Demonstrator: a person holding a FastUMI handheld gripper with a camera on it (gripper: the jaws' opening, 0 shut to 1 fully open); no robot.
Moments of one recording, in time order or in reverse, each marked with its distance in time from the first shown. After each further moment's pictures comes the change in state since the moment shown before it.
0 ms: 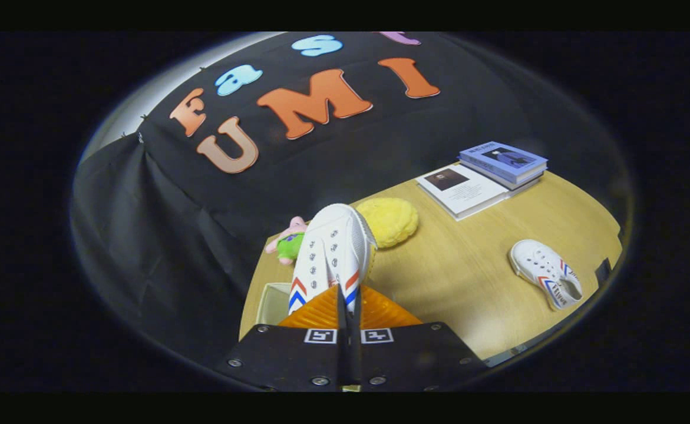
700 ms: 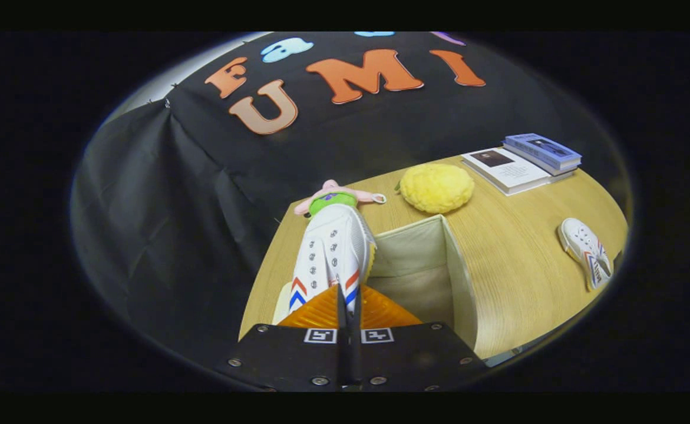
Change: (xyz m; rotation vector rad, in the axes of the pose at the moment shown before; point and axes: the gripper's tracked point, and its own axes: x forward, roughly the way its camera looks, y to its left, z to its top) arm 0.030 0.070 -0.087 -0.118 0.093 0.030
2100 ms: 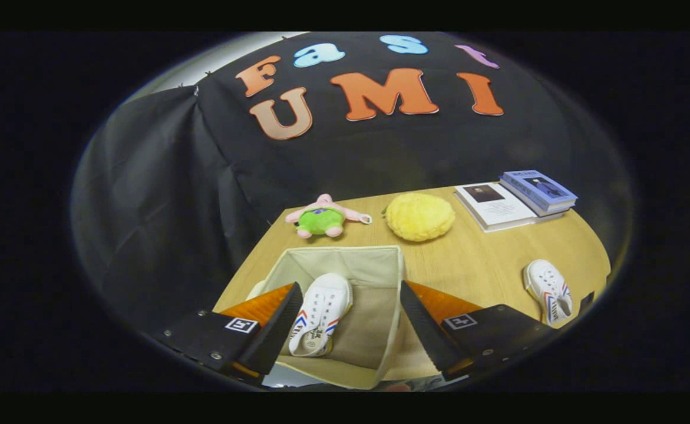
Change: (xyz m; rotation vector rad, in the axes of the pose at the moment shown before) arm -0.039 -0.060 0.039 -0.178 -0.104 -0.036
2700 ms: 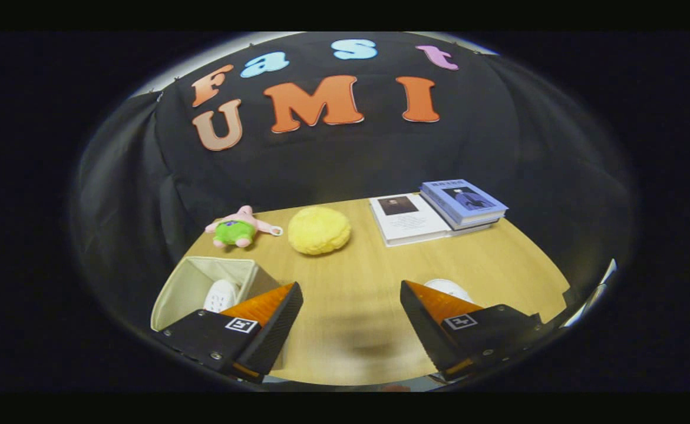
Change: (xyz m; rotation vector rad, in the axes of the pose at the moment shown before) arm -0.027 -0.194 0.020 -0.002 -0.028 -0.256
